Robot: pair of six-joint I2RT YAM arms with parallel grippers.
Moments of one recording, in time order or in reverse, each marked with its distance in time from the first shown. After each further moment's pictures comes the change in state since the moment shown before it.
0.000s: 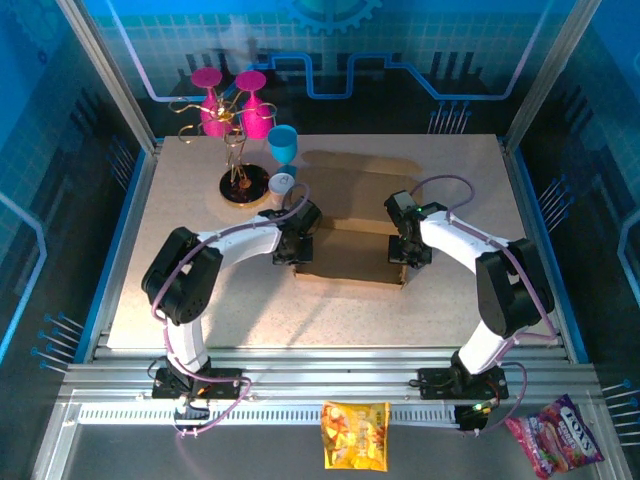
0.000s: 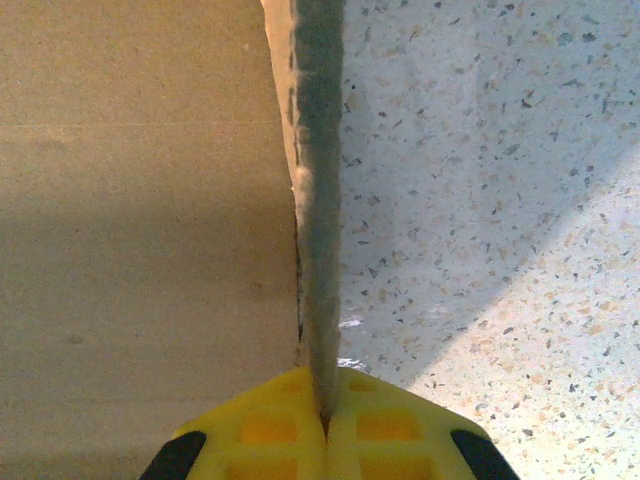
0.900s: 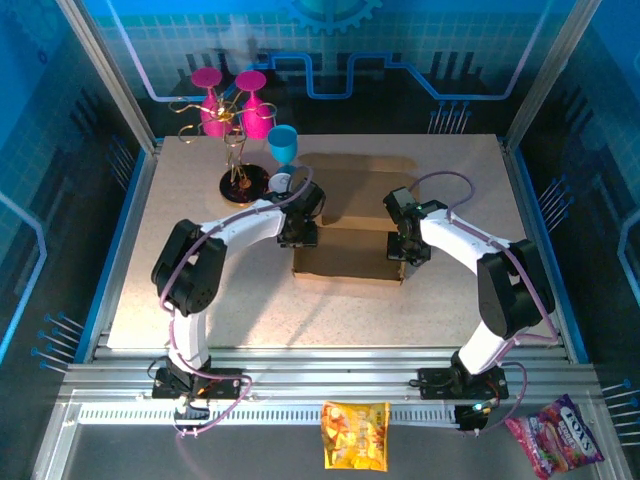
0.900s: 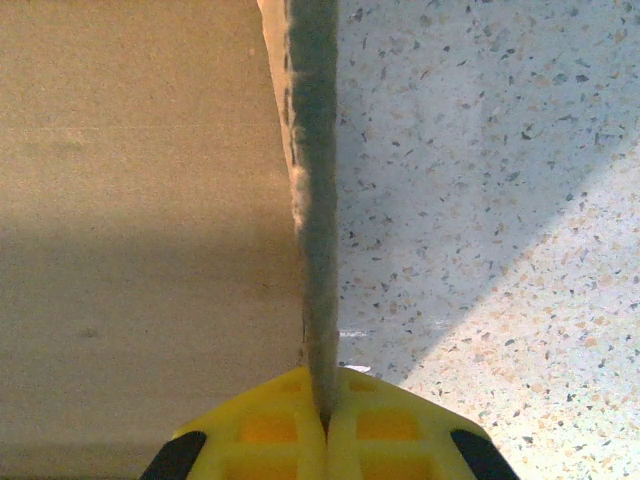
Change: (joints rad) left arm 0.037 0.089 0.182 -0.069 0.010 0.052; right arm 0.006 -0.006 0.024 -0.001 0.005 -0.008
